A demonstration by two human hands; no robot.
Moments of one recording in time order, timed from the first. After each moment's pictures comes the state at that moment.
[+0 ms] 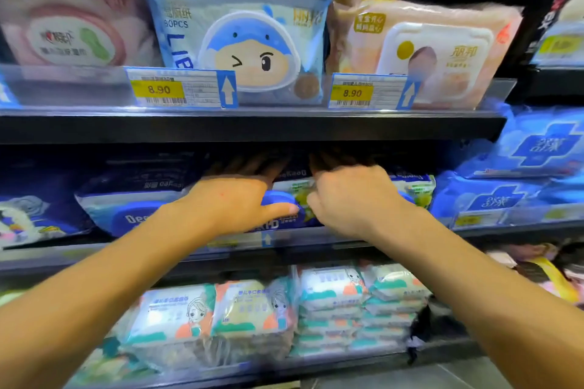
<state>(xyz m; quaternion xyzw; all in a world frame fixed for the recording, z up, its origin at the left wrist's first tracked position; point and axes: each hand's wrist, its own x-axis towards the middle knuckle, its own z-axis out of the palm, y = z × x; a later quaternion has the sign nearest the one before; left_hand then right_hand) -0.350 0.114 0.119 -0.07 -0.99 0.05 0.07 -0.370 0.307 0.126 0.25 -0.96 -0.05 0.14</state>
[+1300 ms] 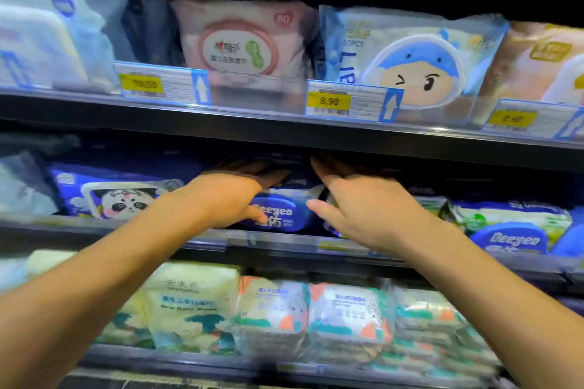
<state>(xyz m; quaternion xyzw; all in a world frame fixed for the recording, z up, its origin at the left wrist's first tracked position) -0.277 -0.017 0.153 0.01 -0.99 0.12 -0.05 -0.350 0.178 0.135 0.36 -0.93 -0.03 0.10</state>
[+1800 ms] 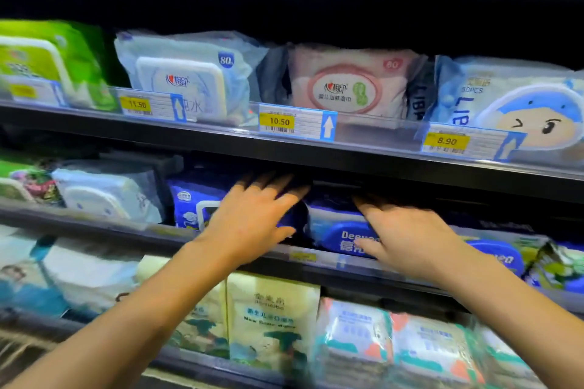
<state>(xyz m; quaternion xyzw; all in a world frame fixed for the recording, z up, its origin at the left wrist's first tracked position) -0.233 -0.134 0.113 -0.01 -0.96 0.16 0.21 -0.321 0.108 0.130 0.38 -0.91 -0.09 0.14</state>
